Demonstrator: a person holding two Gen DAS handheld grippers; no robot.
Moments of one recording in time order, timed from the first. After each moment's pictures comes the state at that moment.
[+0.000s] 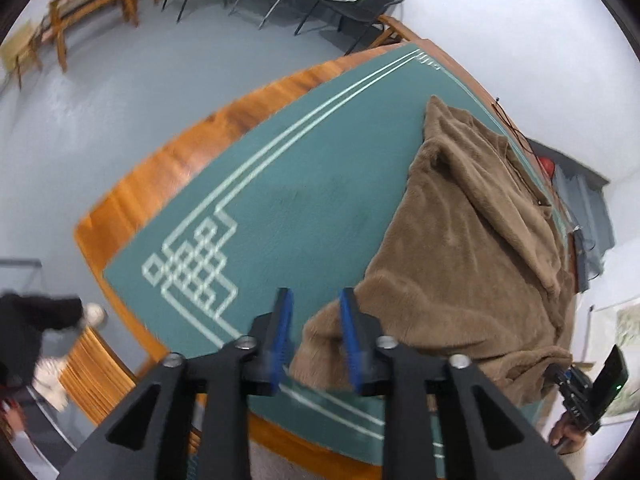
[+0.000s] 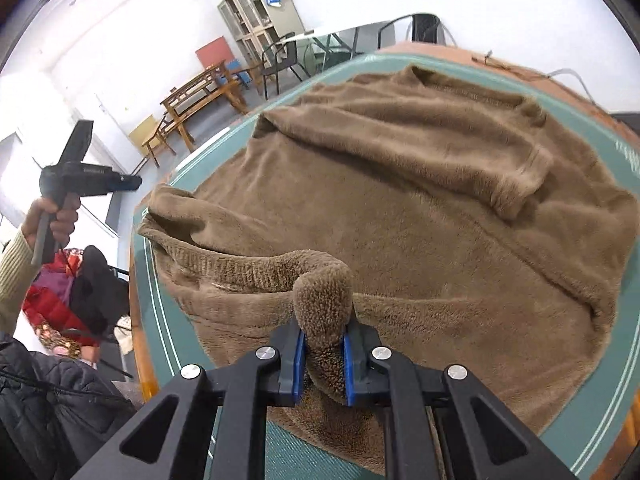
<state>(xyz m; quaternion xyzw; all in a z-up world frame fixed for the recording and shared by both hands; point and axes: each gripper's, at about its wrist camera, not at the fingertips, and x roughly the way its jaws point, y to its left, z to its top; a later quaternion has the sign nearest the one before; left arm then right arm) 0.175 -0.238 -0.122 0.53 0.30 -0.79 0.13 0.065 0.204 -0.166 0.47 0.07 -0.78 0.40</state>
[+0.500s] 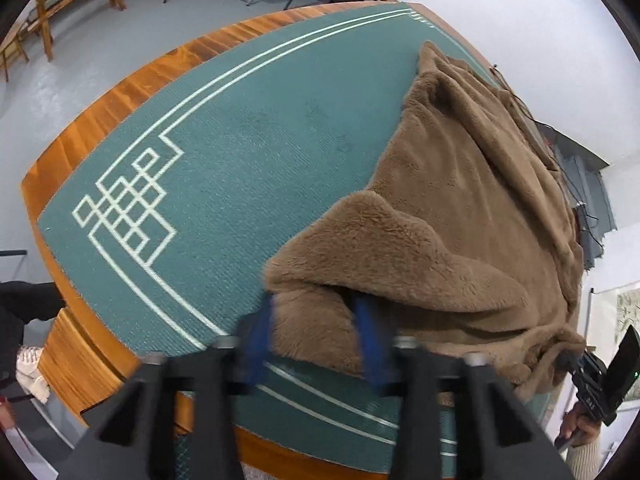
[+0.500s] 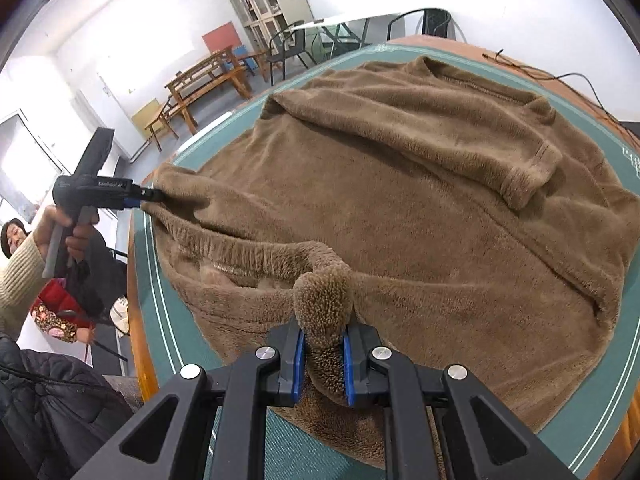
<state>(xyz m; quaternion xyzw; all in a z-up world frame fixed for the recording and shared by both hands) 0.166 -0.194 -0.174 0.55 0.29 -0.77 0.11 0.068 0.200 -0.183 0.49 0.10 -0.77 0.40</state>
